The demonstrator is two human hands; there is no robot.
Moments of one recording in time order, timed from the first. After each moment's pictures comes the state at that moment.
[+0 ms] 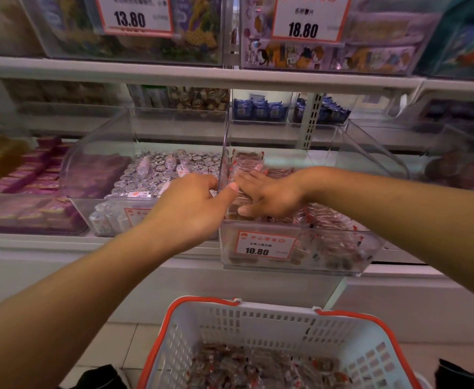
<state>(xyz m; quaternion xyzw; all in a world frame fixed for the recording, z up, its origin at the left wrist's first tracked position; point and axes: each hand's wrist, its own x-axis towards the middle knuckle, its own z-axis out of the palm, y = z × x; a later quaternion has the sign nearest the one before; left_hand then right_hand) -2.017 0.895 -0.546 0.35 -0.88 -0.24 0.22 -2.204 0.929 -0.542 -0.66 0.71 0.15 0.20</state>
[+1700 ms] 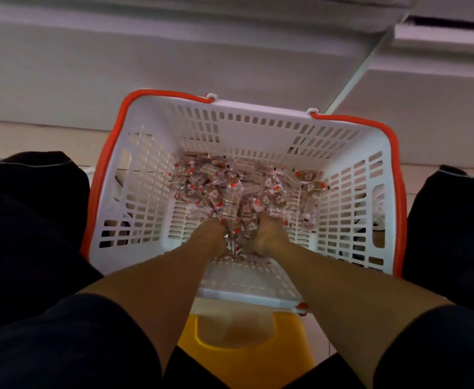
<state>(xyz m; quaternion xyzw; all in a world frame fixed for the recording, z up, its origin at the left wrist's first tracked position) -1.982 1.085 -0.956 0.45 -0.75 -0.31 -0.39 -2.096 1.174 -0.961 -0.24 0.84 -0.02 0.48</state>
